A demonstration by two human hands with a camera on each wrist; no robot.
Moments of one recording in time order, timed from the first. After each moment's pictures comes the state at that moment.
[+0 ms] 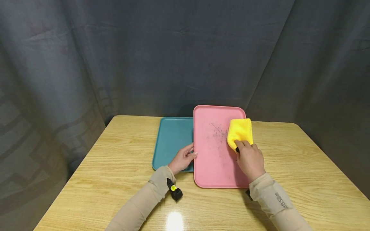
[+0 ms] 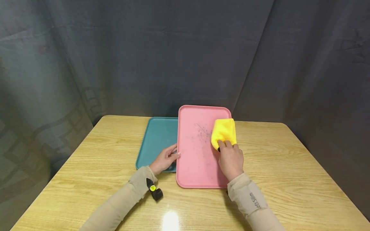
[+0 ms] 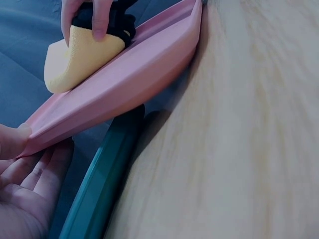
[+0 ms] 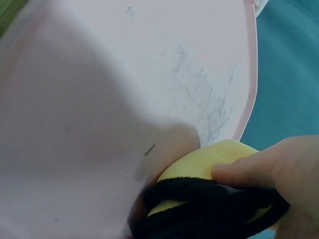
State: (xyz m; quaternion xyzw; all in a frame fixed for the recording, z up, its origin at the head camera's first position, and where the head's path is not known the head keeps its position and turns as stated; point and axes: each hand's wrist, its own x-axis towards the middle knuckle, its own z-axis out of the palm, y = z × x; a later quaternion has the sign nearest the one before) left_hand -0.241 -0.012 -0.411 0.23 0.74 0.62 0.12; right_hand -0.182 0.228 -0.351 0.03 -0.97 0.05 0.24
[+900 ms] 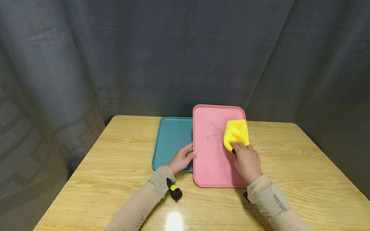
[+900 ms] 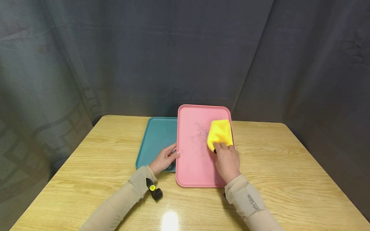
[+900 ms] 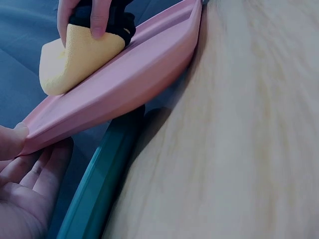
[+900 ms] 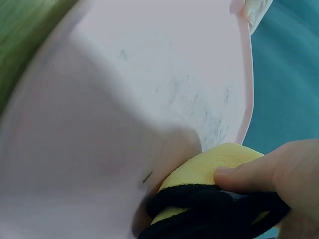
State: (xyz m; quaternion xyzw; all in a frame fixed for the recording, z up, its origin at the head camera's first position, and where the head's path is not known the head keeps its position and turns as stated) left_hand -0.242 -0.014 -0.412 0.23 0.74 0.62 0.12; right_hand -0.177 0.217 -0.352 0.06 -0.96 0.07 0.25
